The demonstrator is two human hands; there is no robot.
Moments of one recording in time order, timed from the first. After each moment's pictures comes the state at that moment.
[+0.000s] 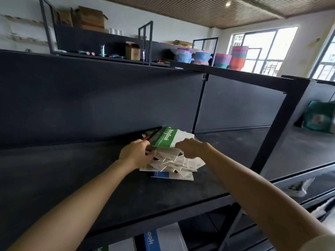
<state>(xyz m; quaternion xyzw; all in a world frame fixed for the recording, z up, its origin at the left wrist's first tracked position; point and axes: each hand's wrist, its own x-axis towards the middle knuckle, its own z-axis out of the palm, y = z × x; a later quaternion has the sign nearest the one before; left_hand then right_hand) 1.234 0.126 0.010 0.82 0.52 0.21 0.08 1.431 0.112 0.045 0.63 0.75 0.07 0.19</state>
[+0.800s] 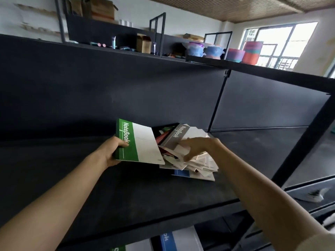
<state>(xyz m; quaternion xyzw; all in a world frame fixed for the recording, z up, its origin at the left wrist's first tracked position) 1.129 0.139 0.018 0.38 0.54 0.41 0.63 1.395 0.142 0.041 0.65 0.74 -0.07 0.19</state>
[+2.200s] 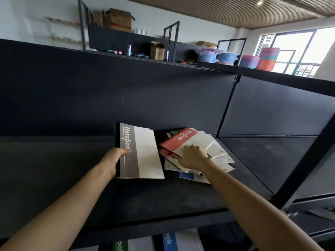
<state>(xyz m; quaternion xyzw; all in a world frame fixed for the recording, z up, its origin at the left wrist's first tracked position) 1.126 0.104 0.006 0.35 0.59 0.43 0.59 1.367 0.135 -0.005 0.69 0.72 0.08 0.04</state>
